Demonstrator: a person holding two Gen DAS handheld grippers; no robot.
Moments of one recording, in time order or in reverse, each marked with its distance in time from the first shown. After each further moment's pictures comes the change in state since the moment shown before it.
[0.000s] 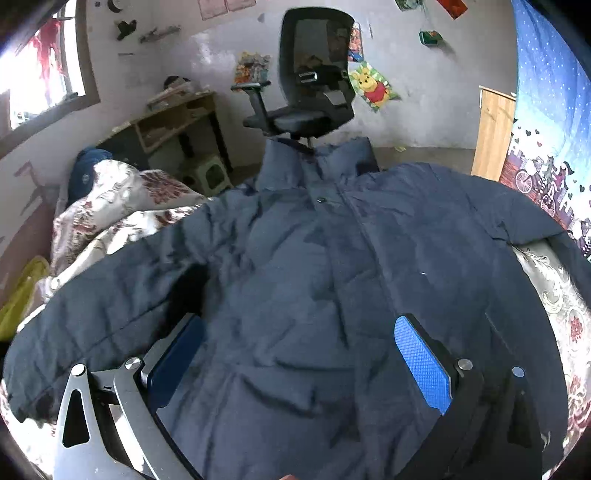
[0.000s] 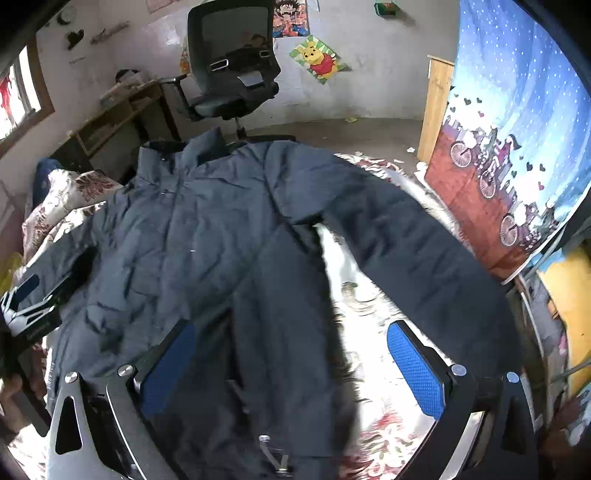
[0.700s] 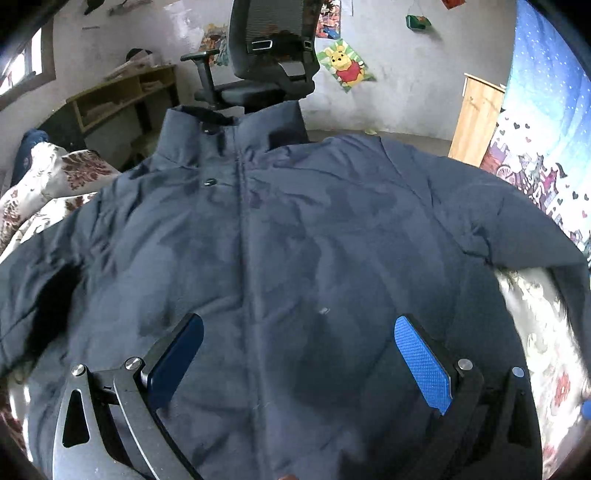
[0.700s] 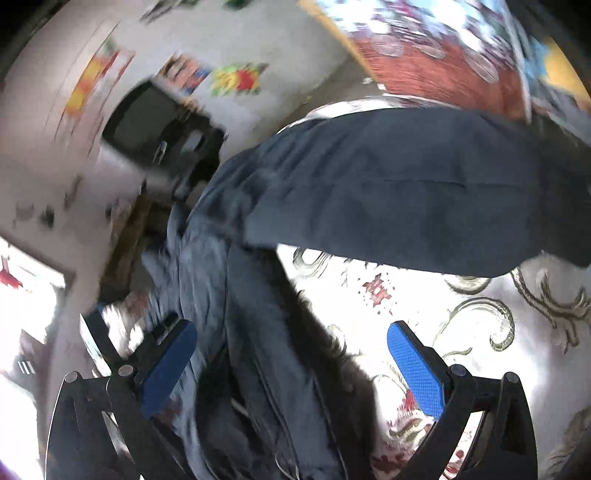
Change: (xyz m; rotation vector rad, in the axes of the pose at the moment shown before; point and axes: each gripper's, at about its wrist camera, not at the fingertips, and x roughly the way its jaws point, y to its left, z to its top) left arm 0.100 -0.099 0.029 -0.047 0.067 -0.139; right arm 0.044 -0.159 -0.076 0.732 -0.074 0.370
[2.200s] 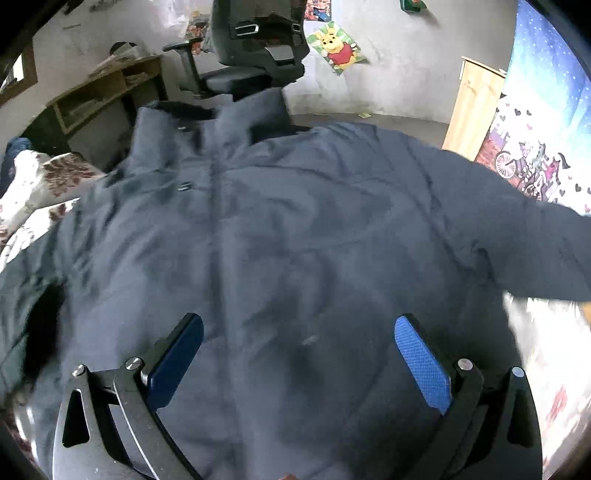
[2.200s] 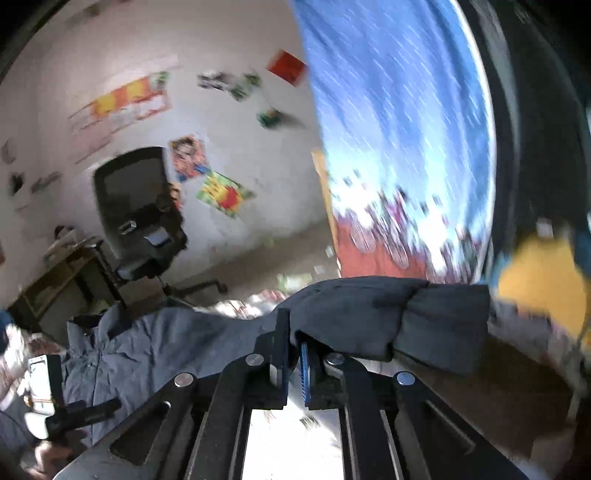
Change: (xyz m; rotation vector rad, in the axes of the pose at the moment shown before) left arm 0.010 0.006 0.014 0.030 0.070 -0.006; right arm -0.056 0.117 0.057 -0.612 -0.574 -0.327
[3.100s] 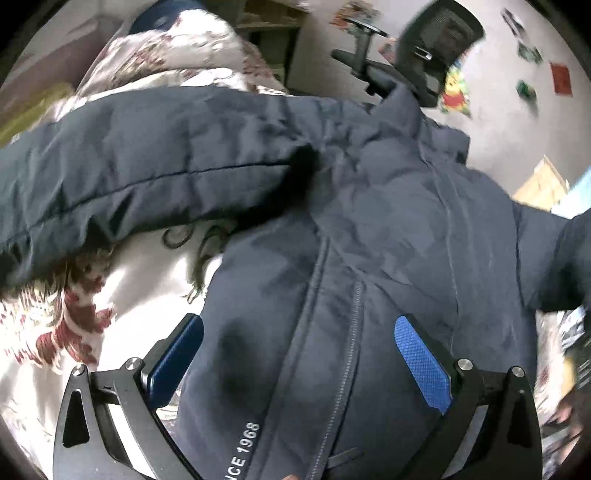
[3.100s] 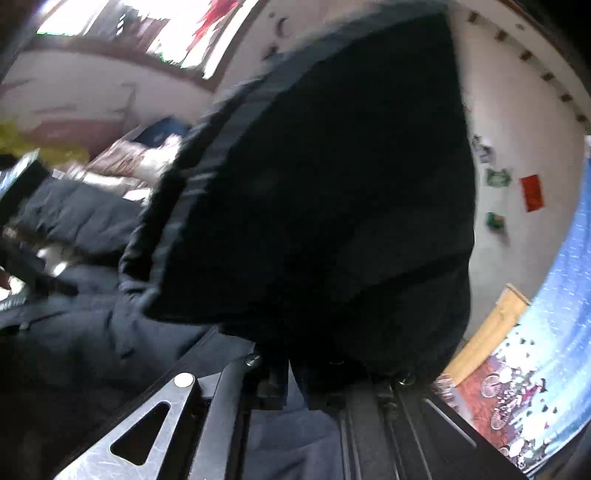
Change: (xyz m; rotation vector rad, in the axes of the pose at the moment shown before) left arm -0.125 0.236 -0.140 -0.489 0.061 -0.013; right arm -0.017 0.311 -0.152 -0.842 0.033 0.499
